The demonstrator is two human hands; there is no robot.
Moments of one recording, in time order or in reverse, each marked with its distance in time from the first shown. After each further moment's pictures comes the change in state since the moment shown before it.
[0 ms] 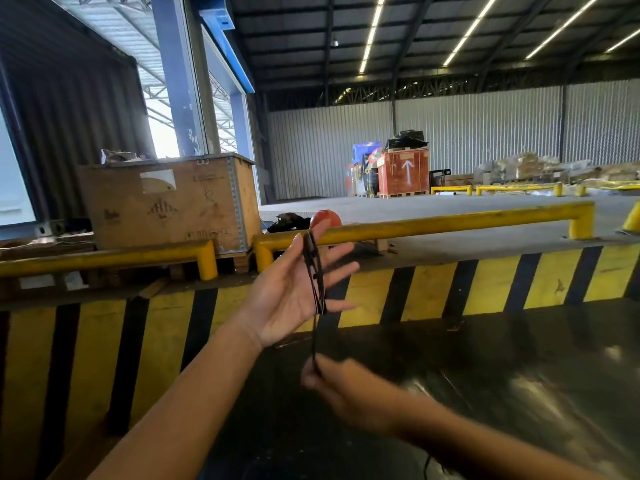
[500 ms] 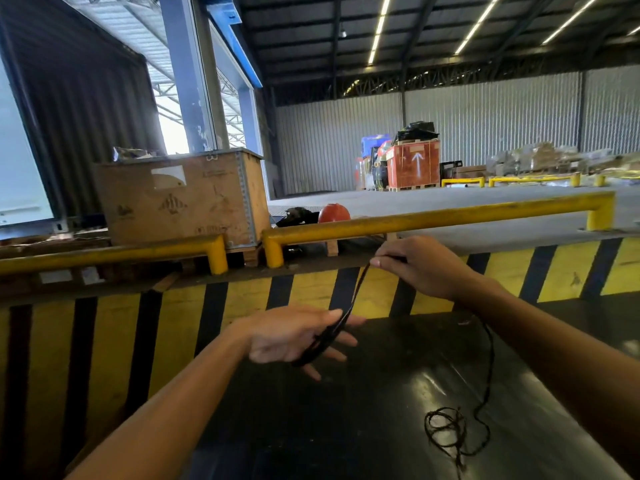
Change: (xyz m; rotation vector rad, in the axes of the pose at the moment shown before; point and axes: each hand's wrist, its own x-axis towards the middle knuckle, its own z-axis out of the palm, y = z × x) left_hand -0.022 -0.009 -0.030 0.712 -0.070 -0.556; right_hand 0.005 0.032 -0.133 -0.402 0.470 -0.032
